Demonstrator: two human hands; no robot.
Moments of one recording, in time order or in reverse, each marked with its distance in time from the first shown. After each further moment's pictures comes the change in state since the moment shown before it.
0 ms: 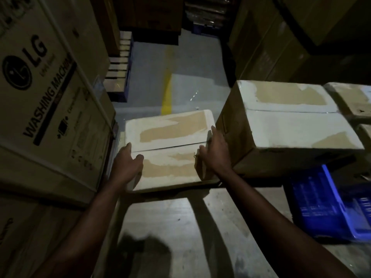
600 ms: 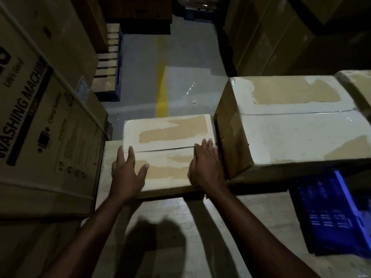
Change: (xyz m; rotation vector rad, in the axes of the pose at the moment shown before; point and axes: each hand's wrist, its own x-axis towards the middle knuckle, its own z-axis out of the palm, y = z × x) left_hand 0.040 0.002 0.056 0.438 0.036 0.194; right_hand 0.029 0.042 0.042 -0.186 -0.026 -0.113
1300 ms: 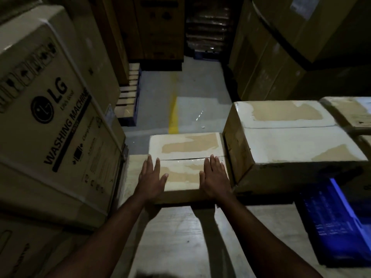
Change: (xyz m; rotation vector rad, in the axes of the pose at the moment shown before) left_hand -0.015 -0.007 -0.012 0.088 -0.096 0.173; right_hand -0.026 -0.003 0.004 -0.165 -0.149 -0.049
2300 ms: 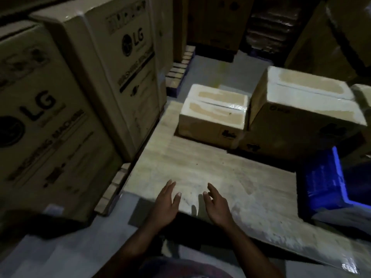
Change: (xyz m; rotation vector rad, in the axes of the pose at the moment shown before) left_hand -0.383 0.037 0.174 -0.586 0.205 -0.233; right_hand -0.335 0.042 0.085 0.596 -0.245 -0.071
